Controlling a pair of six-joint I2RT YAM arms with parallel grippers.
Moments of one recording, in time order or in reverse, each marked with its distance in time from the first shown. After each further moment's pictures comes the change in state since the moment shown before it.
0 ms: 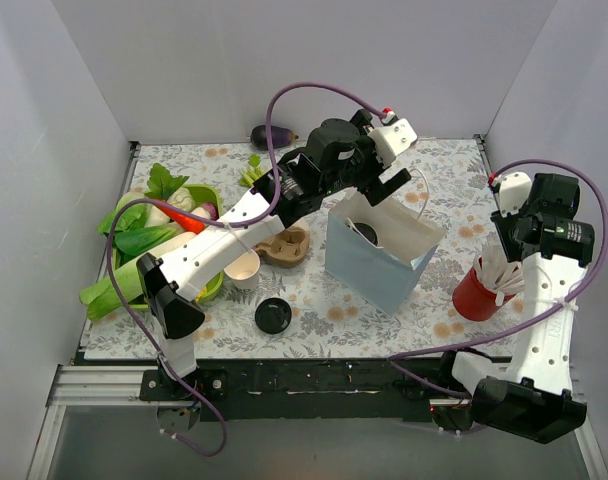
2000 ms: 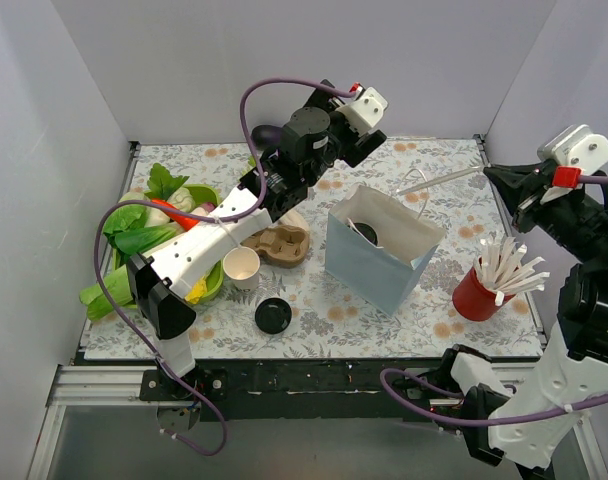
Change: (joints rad) left arm 0.089 -0.051 -0.117 0.289 -0.251 0.120; right arm -0.098 -0.037 0.744 0.139 -1.026 0.178
